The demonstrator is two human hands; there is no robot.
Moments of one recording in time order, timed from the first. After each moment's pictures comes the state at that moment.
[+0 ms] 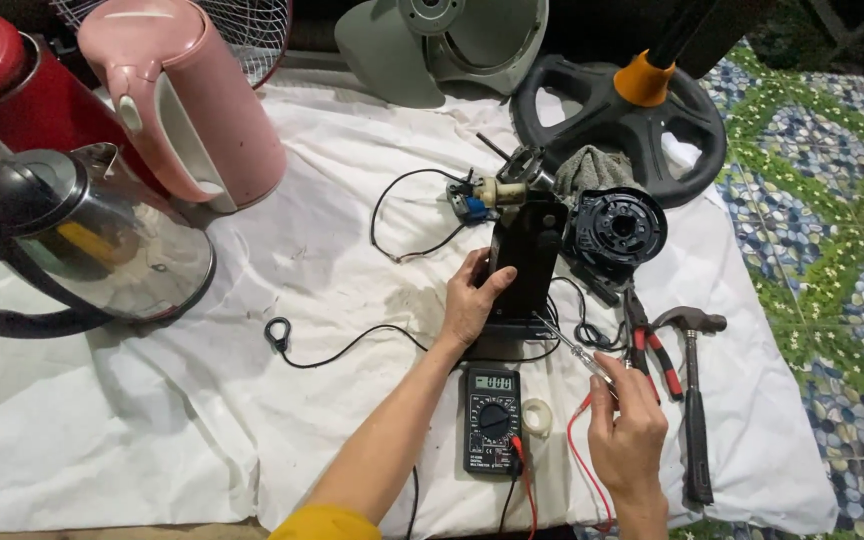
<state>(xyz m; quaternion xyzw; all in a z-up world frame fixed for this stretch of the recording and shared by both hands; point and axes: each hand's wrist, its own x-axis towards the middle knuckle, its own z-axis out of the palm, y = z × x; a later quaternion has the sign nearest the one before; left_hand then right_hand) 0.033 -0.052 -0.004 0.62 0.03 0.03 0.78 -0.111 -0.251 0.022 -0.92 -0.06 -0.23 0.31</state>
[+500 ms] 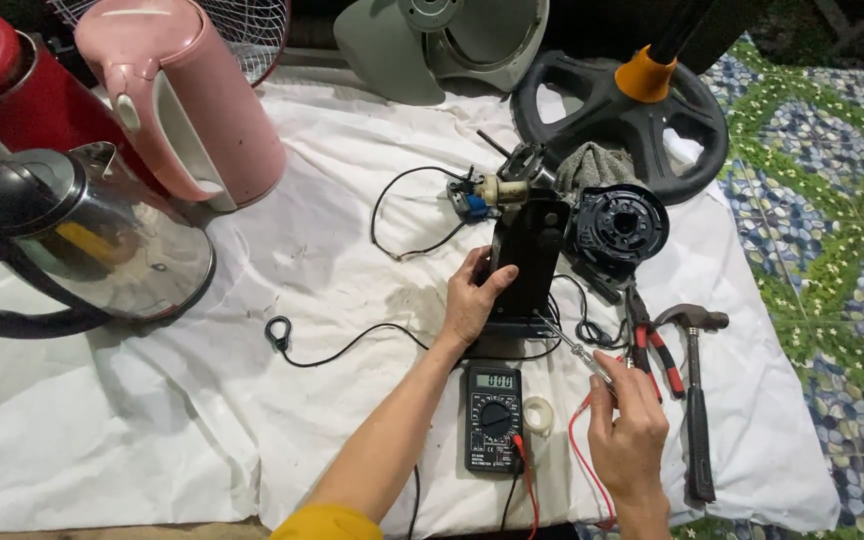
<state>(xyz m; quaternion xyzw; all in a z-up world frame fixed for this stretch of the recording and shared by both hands) 0.034 -0.052 -0.009 0.63 0.03 0.03 0.78 -0.114 -0.247 0.026 -0.92 -0.07 -0.24 0.30</state>
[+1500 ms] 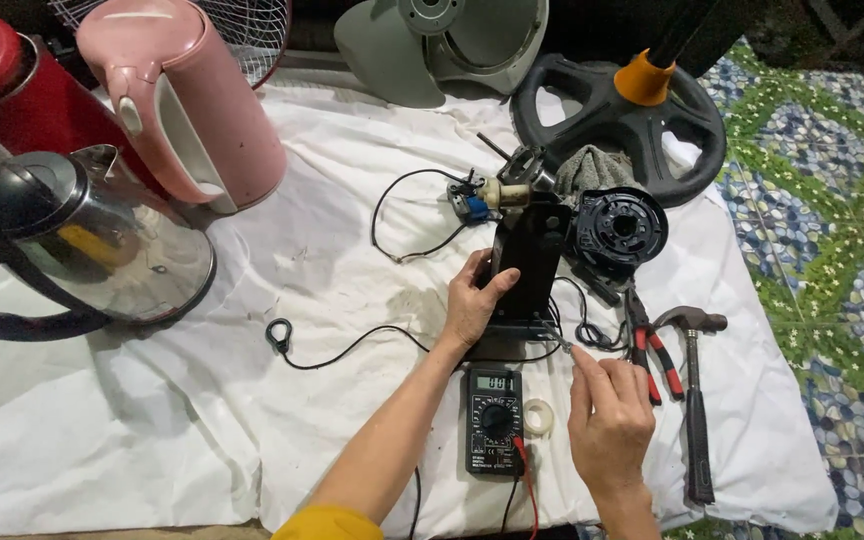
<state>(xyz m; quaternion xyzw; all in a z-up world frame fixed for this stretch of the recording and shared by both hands) 0.031 -0.052 0.000 0.63 0.03 0.03 0.78 -0.104 -0.220 0.040 -0.91 -0.13 -0.34 0.18</state>
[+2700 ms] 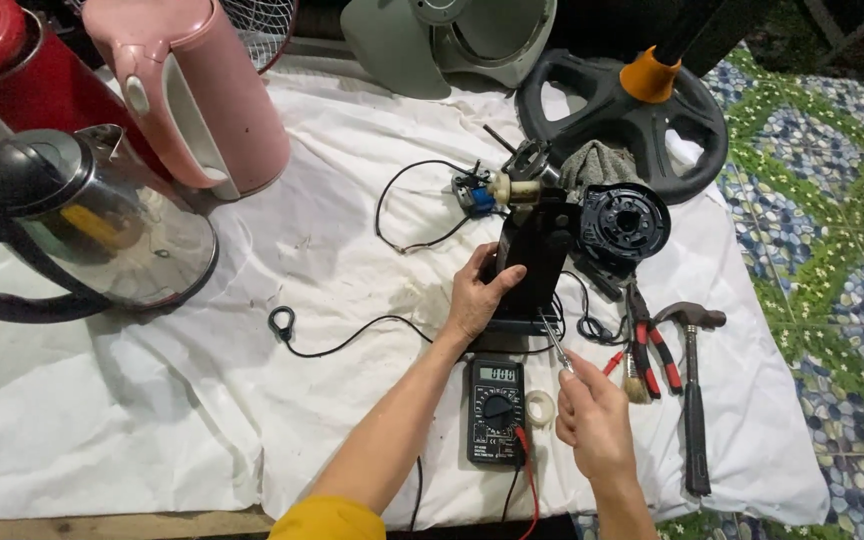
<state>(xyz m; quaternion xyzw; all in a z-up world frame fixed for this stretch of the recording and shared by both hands) 0.032 -0.053 -0.016 0.64 -0.02 0.06 0.76 -0.107 -0.205 0.050 -0.65 0.27 0.09 0.70</state>
